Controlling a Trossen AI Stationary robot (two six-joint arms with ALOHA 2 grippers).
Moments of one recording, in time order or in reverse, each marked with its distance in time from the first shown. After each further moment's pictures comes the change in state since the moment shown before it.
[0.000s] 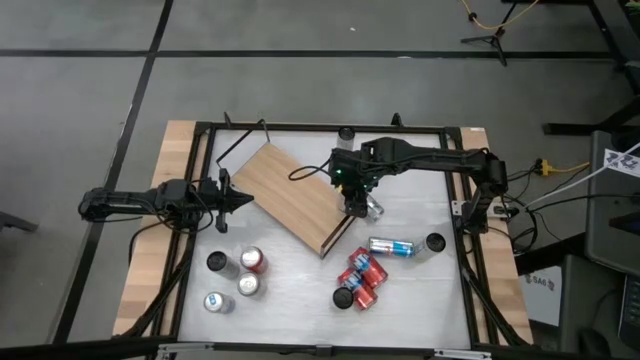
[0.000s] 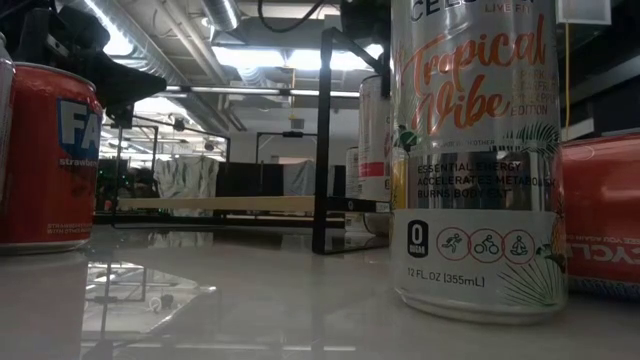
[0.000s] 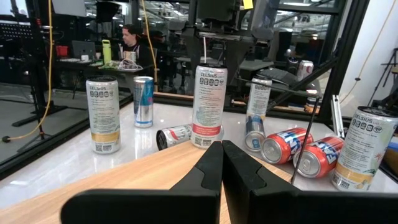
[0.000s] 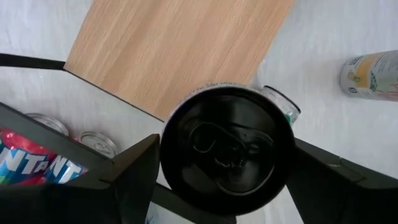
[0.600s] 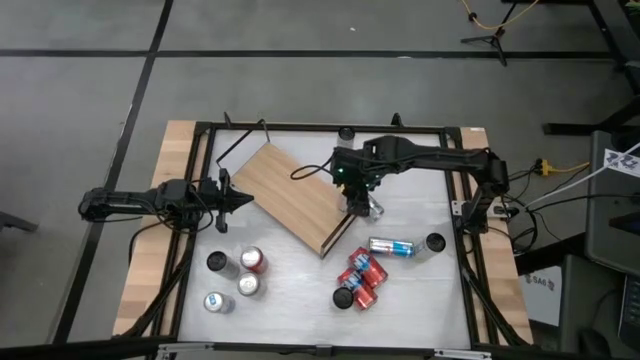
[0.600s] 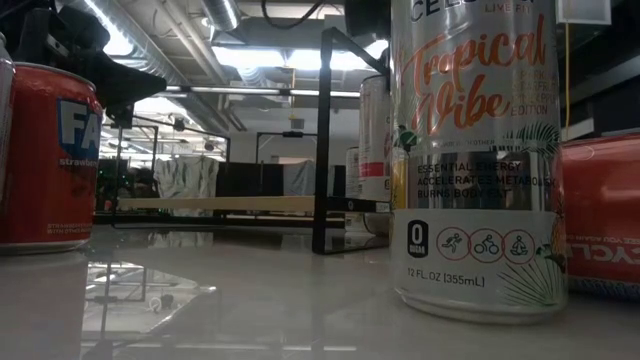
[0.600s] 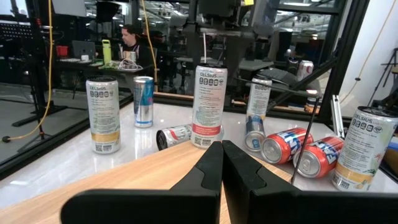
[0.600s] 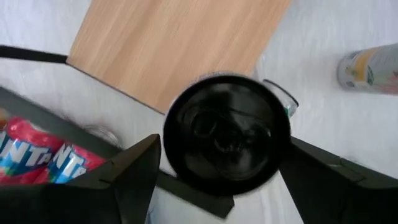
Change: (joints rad) left arm 0.000 0.000 0.000 0.000 0.000 0.000; right arm 0.000 -0.009 0.029 -0.040 0.000 -0.001
